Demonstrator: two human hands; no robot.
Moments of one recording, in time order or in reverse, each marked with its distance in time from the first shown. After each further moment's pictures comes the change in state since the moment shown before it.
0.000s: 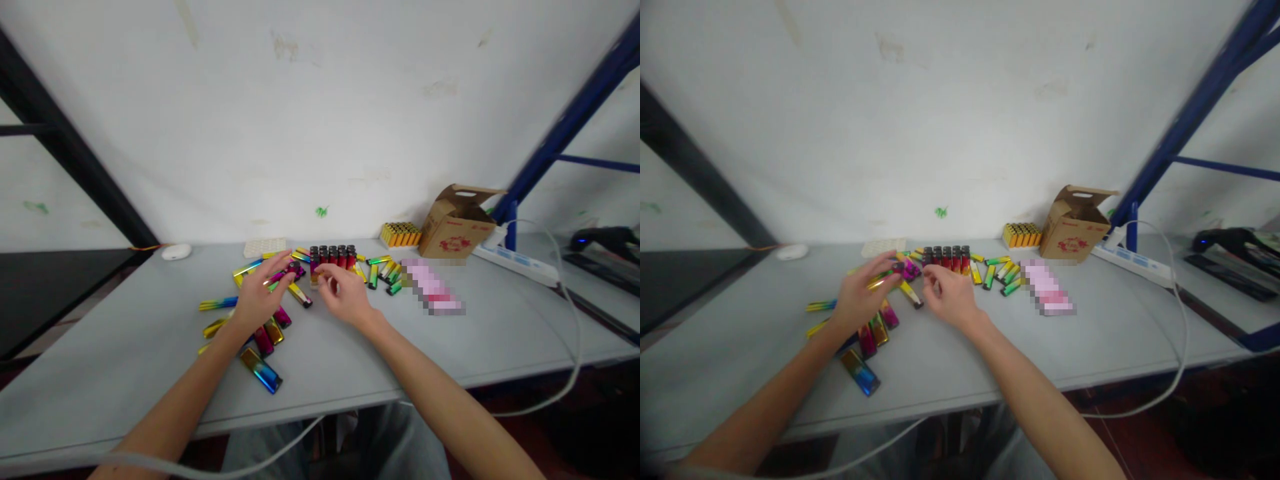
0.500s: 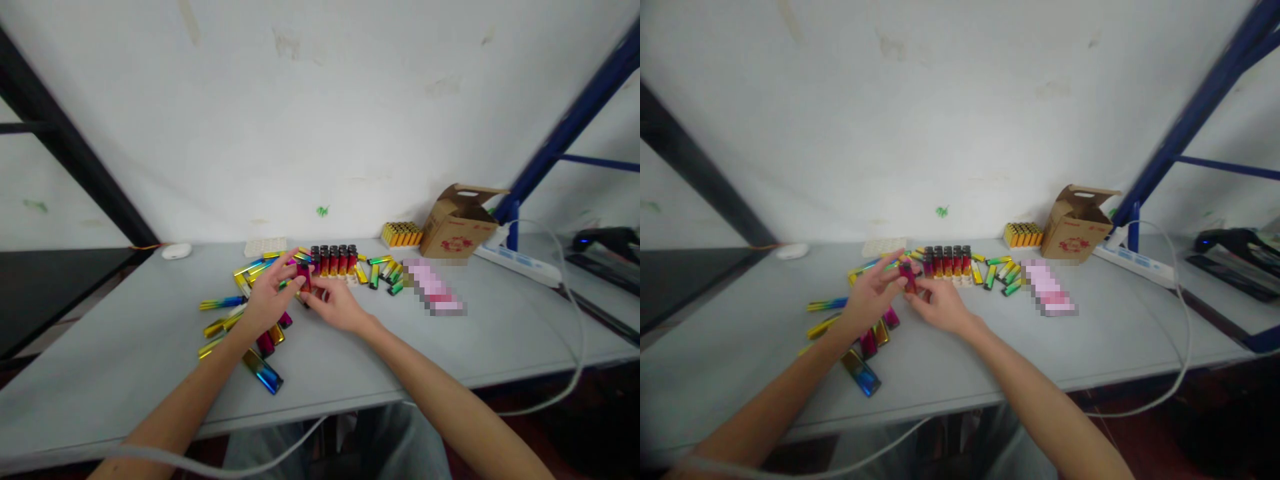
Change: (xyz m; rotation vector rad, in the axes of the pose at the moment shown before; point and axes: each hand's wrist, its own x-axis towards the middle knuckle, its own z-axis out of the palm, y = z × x) left_hand -0.005 0.005 0.014 -0.468 -0.148 -0.183; right_hand 0.001 -0.010 0.009 0.311 -0.286 0.070
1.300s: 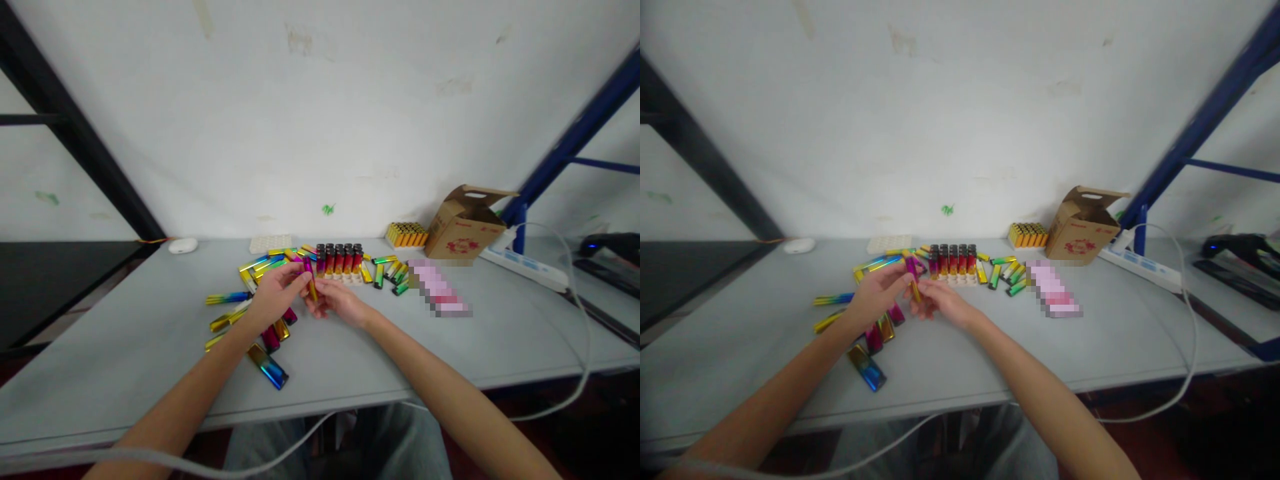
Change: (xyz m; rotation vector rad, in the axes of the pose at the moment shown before) left_hand 0.002 0.005 -0.001 0.043 -0.021 -0.068; right_hand 0.003 0.010 0.003 0.821 -0.290 0.344
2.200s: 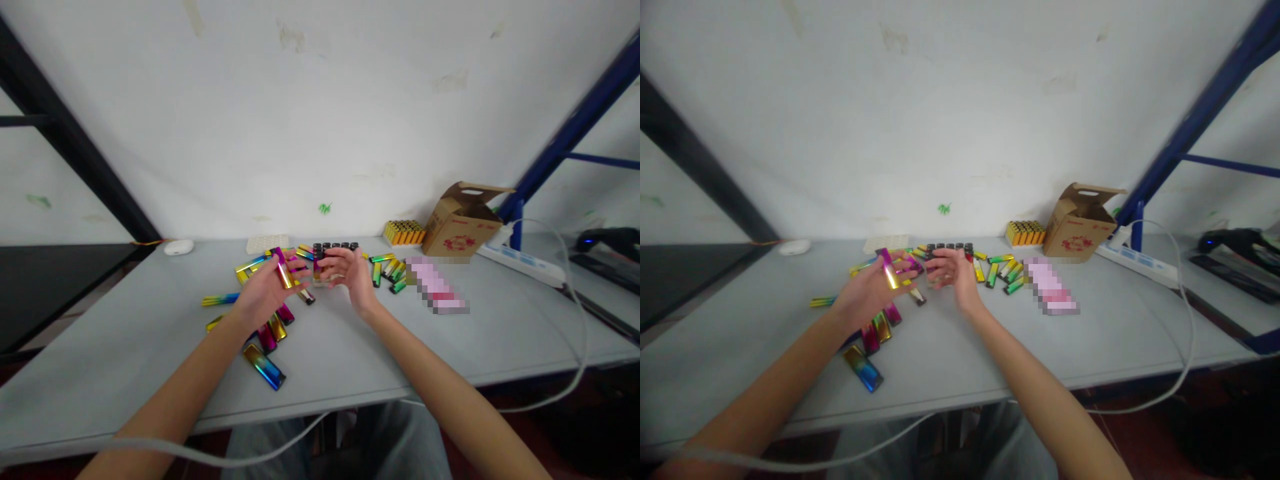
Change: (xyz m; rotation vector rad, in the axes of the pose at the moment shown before) left_hand 0.007 0.005 -0.007 -0.638 0.022 -0.339; right_hand -0.005 -0.021 -0.009 0.028 0.510 -0.298
